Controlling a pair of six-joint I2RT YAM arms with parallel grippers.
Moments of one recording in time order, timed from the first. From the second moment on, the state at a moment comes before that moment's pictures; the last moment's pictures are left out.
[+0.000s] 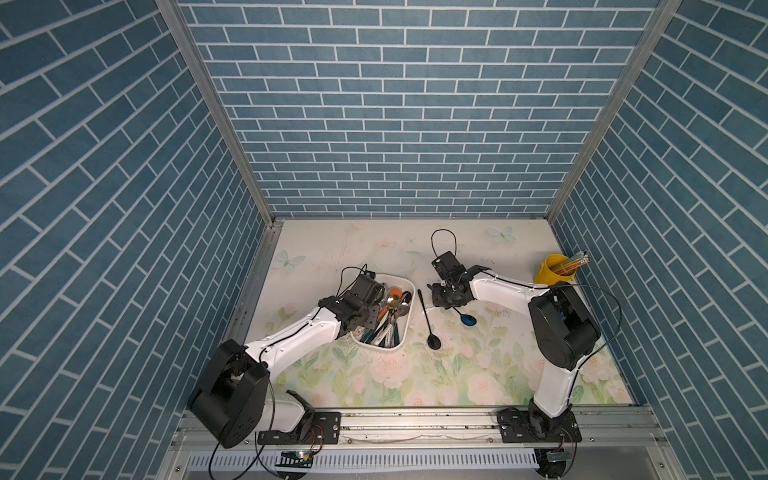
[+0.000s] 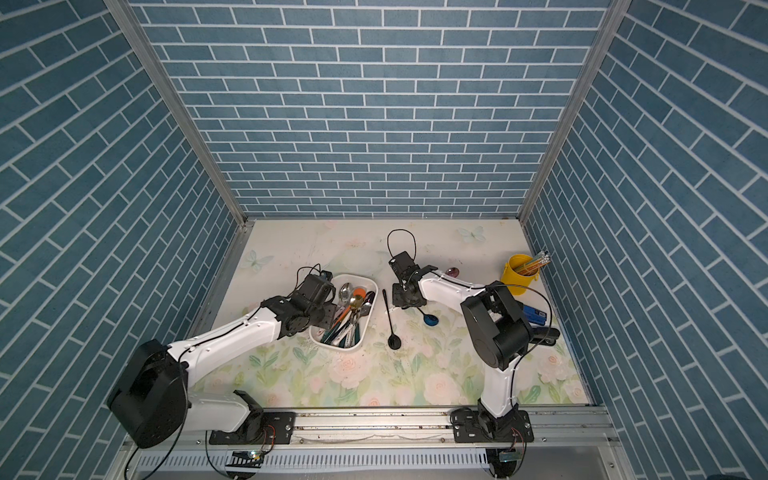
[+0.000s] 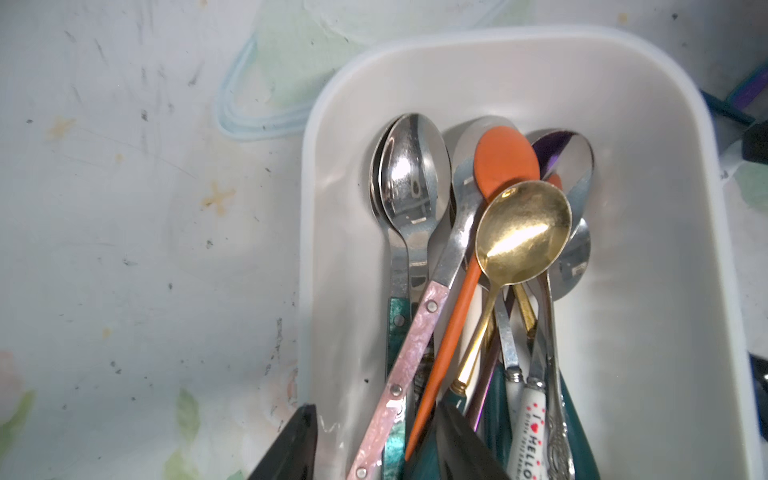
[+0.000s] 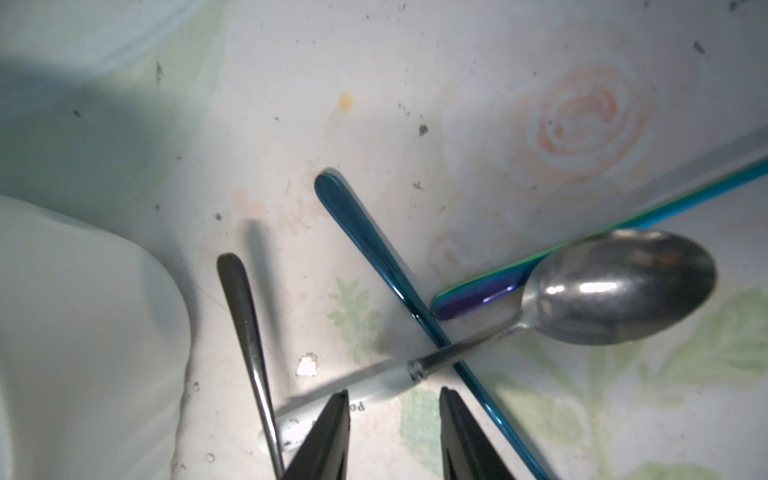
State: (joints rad) left arm -0.62 1.35 0.82 -0.49 -0.24 -0.29; right arm 0.66 1.87 1.24 -0.54 0.04 0.55
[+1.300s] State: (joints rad) left arm -0.43 1.29 0.75 -0.50 -0.16 -0.30; right arm 0.66 1.98 1.33 -0.62 0.02 0.53
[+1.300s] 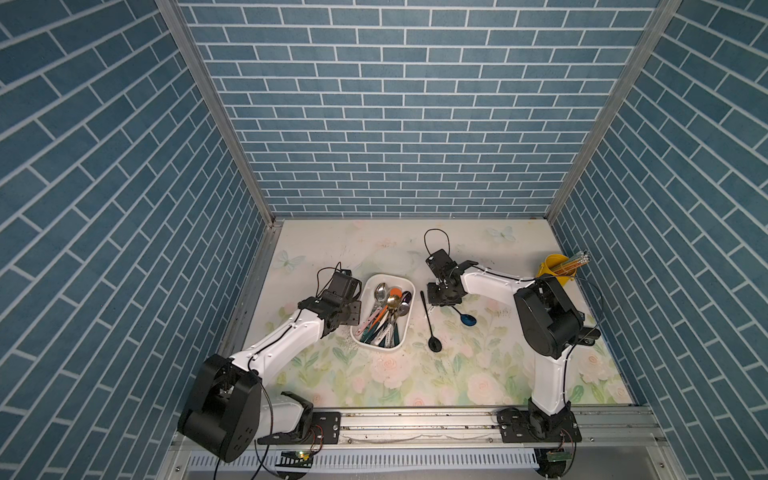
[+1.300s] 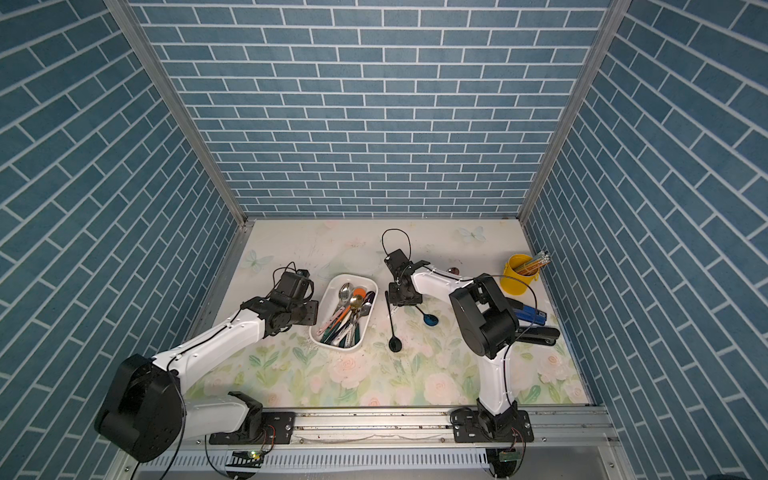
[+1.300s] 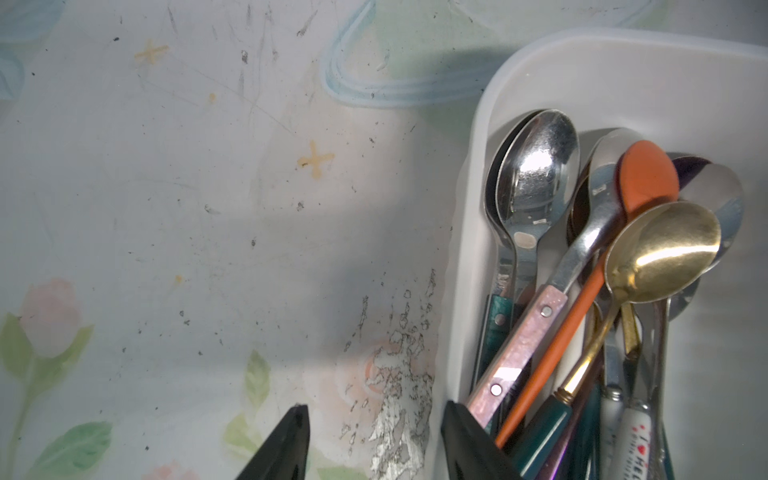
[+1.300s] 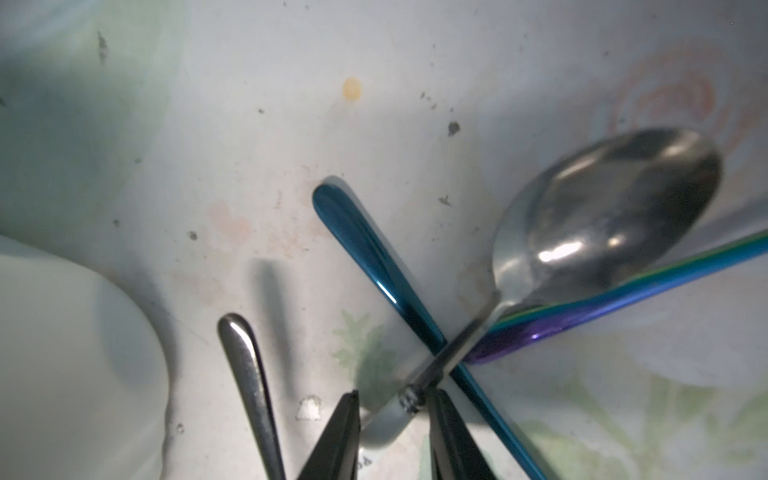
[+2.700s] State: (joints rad) left arm -0.40 1.28 0.74 -0.46 -0.04 -0.30; right arm 0.66 1.88 1.43 -0.69 0.07 0.44
